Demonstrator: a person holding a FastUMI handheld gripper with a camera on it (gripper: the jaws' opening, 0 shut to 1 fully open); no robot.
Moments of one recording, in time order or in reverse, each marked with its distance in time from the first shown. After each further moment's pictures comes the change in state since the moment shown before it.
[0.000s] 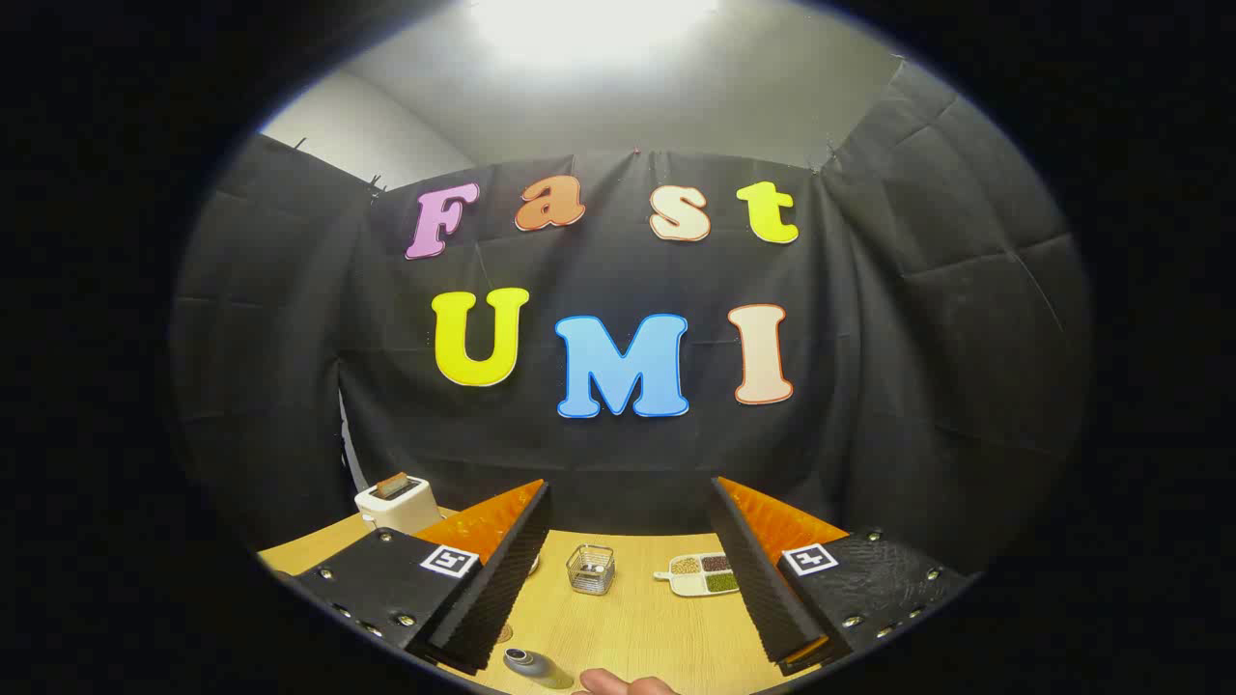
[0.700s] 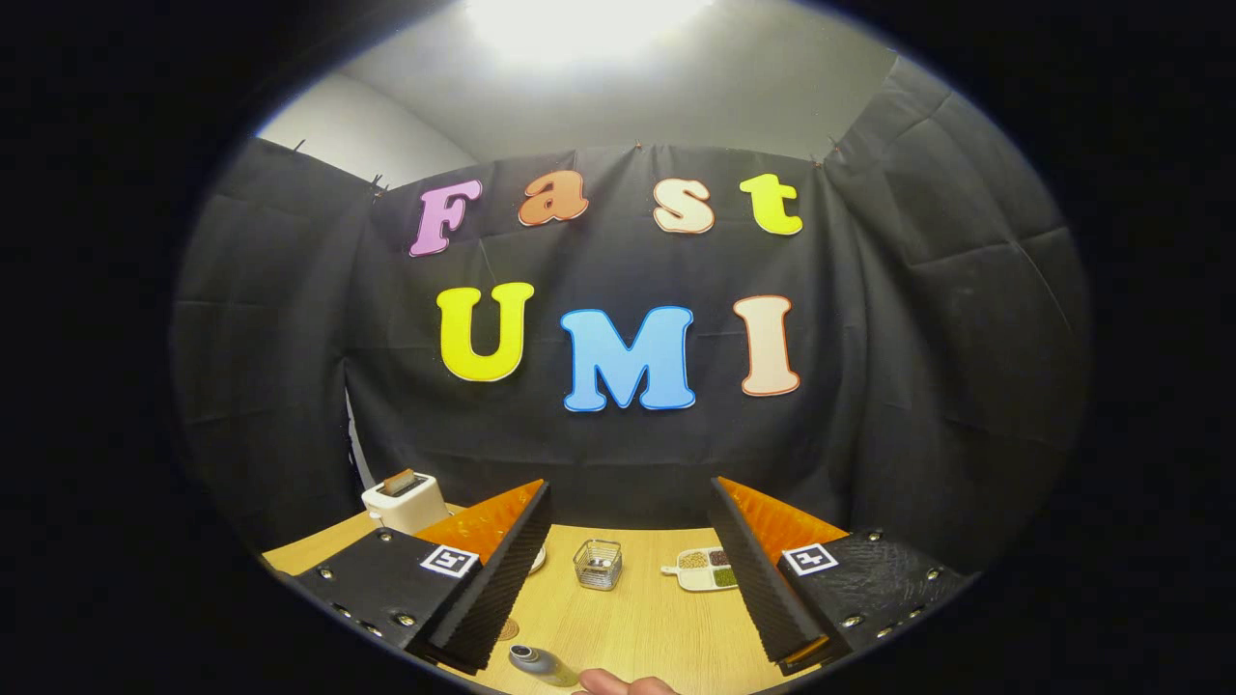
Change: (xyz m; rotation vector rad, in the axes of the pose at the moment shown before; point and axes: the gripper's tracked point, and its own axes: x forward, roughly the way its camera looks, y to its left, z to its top) arm 0.000 0.002 -0.010 0.007 0.013 0.018
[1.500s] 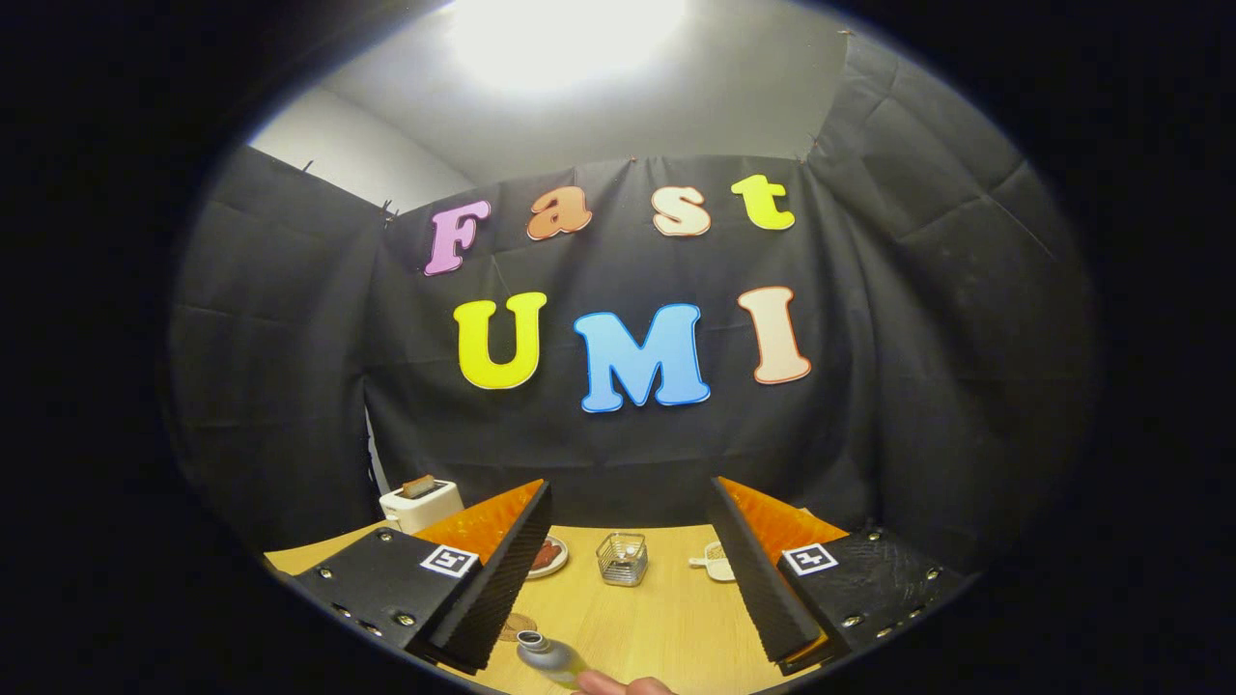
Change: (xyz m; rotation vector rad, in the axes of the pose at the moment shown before) arm -0.019 0.014 -0.083 0.087 -0.098 0.046
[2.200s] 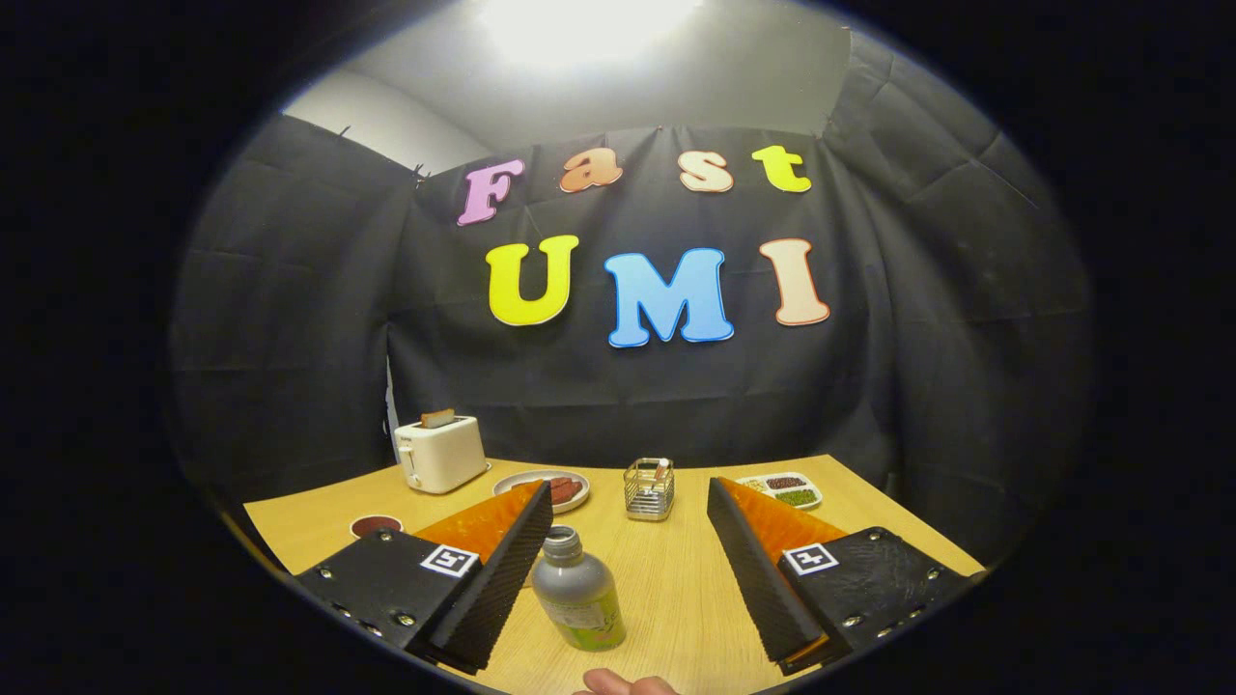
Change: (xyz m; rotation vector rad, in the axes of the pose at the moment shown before) arm -0.033 0.042 -0.142 -0.052 0.077 0.047
